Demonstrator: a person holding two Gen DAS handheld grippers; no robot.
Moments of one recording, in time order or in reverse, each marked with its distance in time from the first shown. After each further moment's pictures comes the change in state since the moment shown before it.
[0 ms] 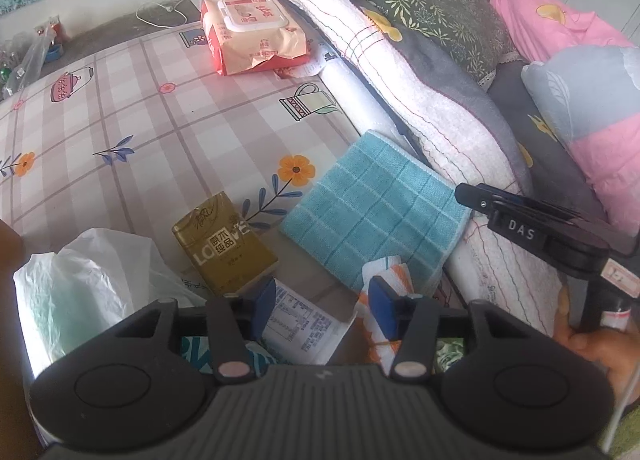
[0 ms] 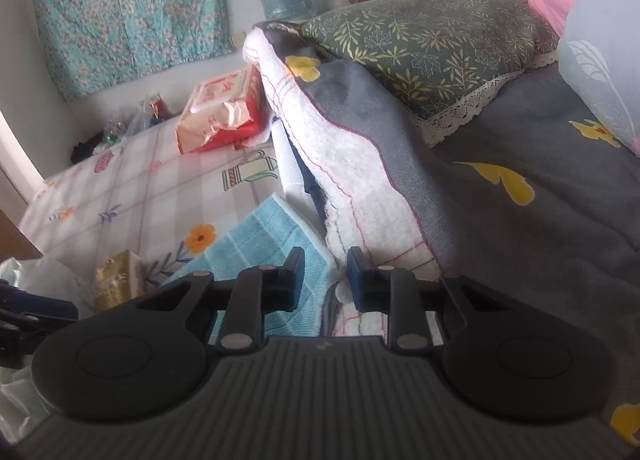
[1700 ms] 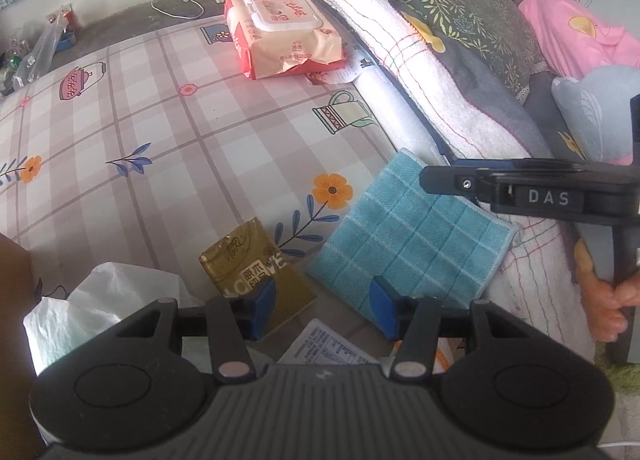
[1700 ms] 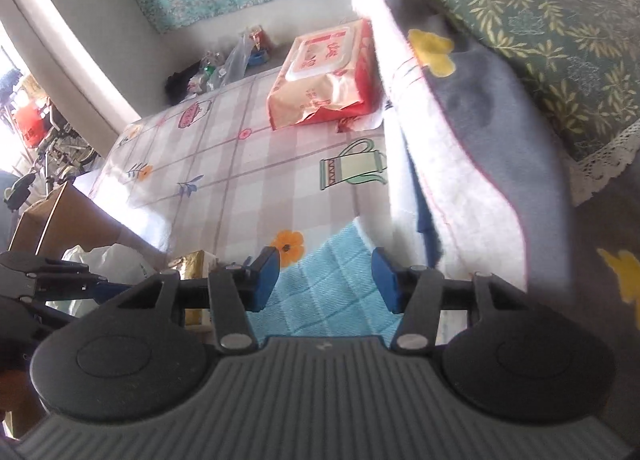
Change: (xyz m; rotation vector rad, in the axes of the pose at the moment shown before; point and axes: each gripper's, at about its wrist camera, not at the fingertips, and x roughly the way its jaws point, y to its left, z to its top) left arm 0.013 0.026 0.033 -0.038 0.015 0.032; right arm 0.052 0.039 0.069 -0.154 0.208 0.339
